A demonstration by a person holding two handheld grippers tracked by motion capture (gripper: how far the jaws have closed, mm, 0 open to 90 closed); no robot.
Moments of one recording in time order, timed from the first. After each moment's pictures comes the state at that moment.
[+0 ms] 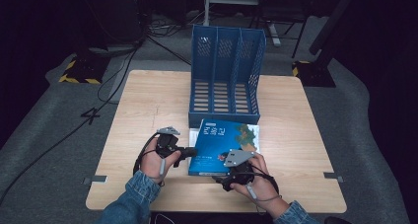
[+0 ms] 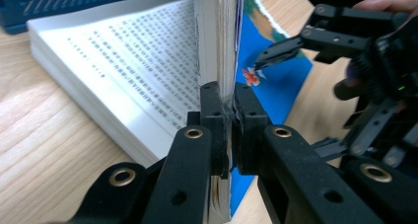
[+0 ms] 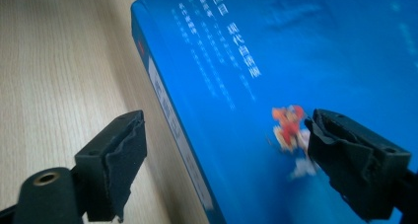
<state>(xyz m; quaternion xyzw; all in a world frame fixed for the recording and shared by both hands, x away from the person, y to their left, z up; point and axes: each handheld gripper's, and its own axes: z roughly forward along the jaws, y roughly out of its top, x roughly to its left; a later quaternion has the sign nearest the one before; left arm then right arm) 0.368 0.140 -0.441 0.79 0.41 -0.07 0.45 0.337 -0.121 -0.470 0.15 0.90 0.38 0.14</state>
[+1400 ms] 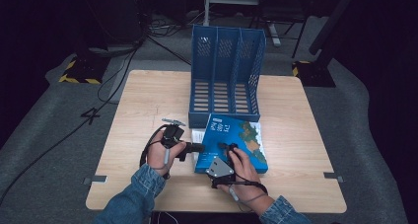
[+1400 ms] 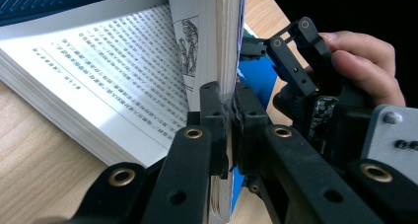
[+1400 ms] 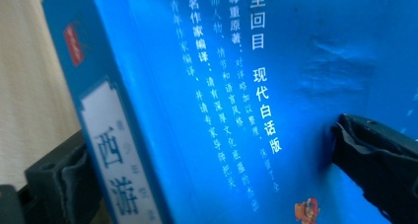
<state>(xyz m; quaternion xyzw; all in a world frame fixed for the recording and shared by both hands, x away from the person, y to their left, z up) 0.389 0.128 -0.431 0.78 0.41 -0.14 0.45 0.333 -0.085 -0.495 0.08 0.87 0.32 0.37</state>
